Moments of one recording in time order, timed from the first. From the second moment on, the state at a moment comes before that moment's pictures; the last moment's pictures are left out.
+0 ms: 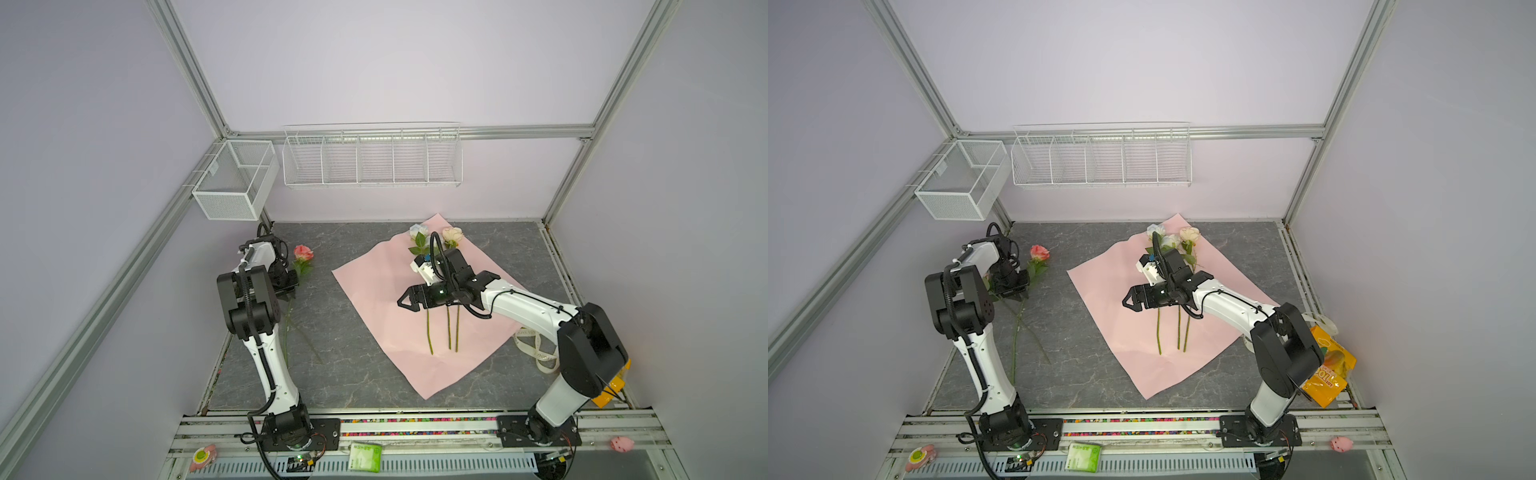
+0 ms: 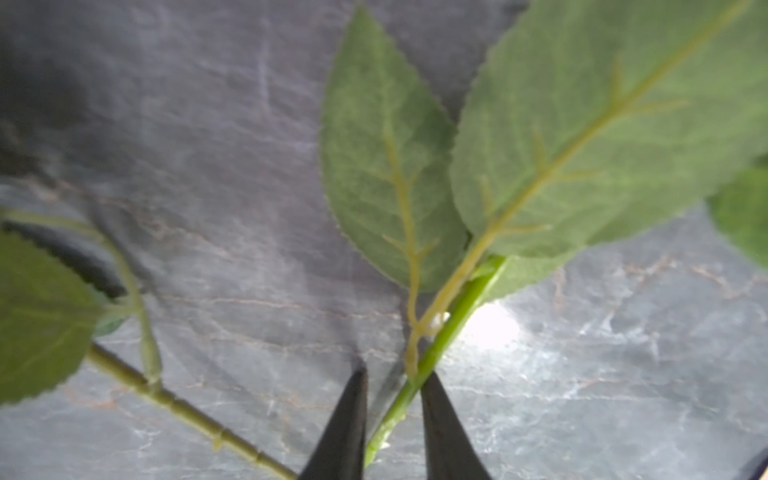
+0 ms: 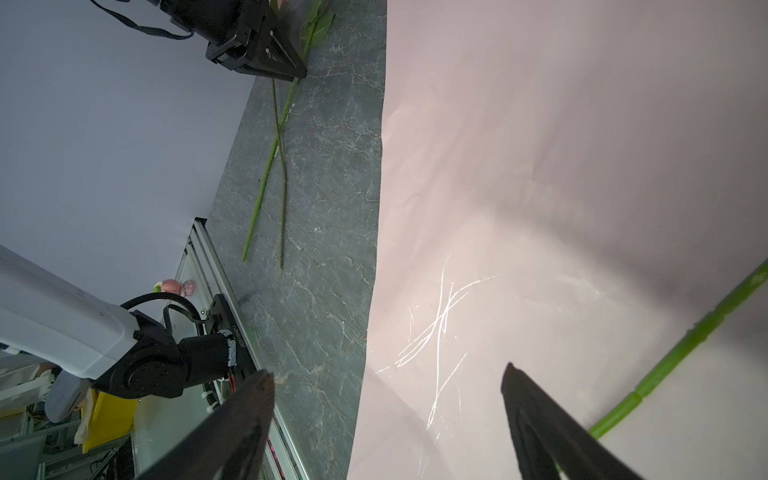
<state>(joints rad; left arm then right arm) 0.20 2.21 1.72 -1.10 0.05 -0.10 0.65 1.68 1.18 -0.35 -0.53 0.39</state>
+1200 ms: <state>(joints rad) -0.15 1.65 1.35 -0.82 0.43 -0.38 0.63 1.31 0.99 -0.39 -0.15 0.38</state>
